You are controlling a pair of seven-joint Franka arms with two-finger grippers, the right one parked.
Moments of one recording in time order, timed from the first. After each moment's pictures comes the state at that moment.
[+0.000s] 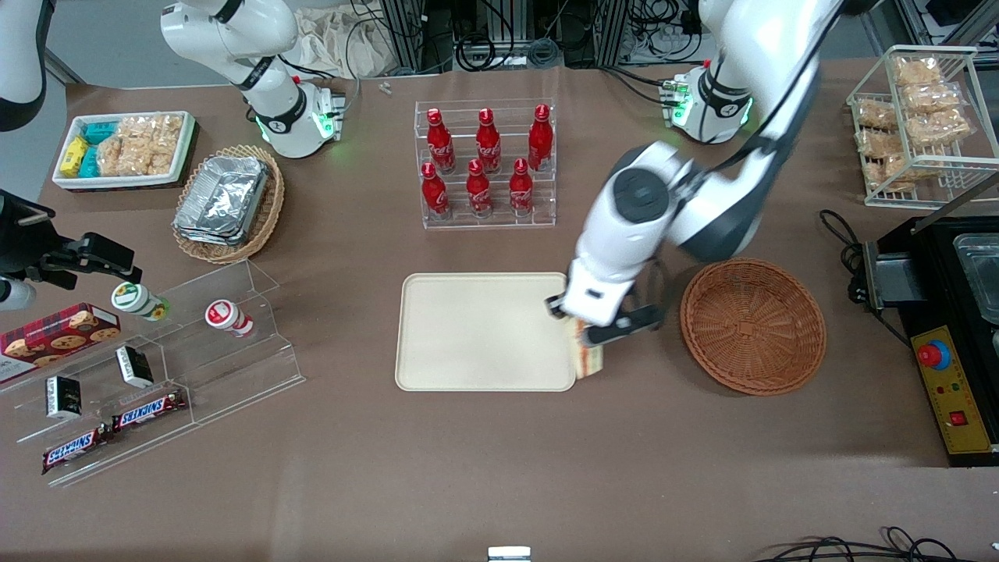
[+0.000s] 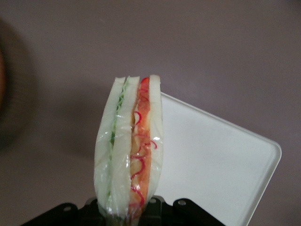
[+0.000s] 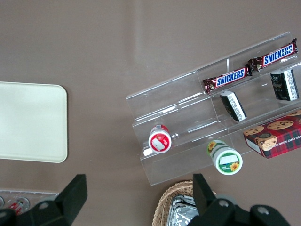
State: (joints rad) arm -0.21 0.37 -0.38 -1.62 0.10 2.08 -1.04
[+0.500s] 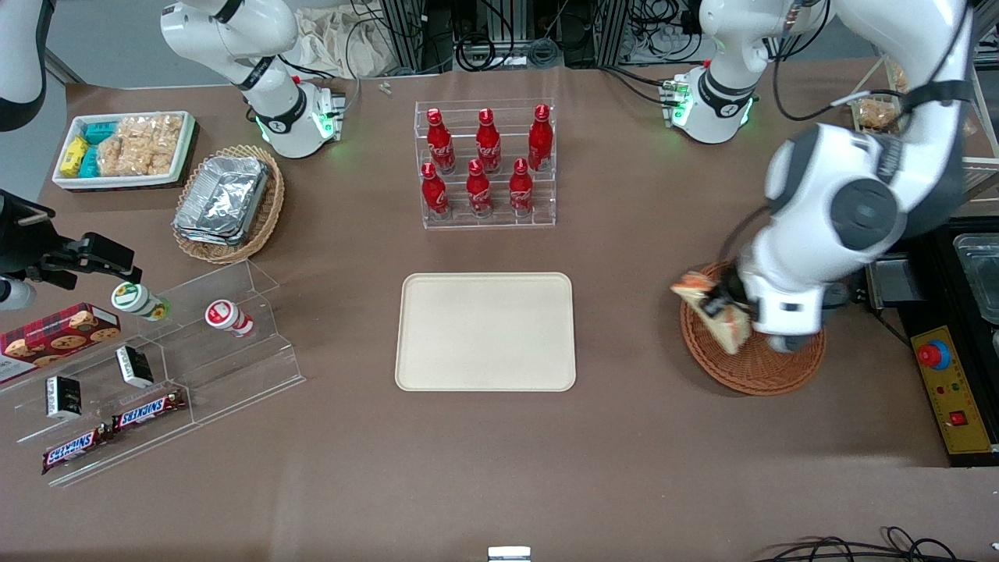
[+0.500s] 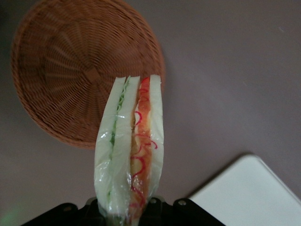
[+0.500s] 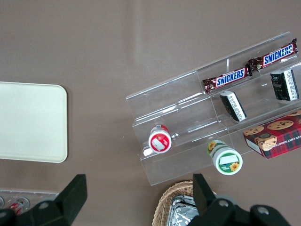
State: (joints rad) arm 0.16 0.23 -0.37 -1.81 0.04 1.94 -1.05
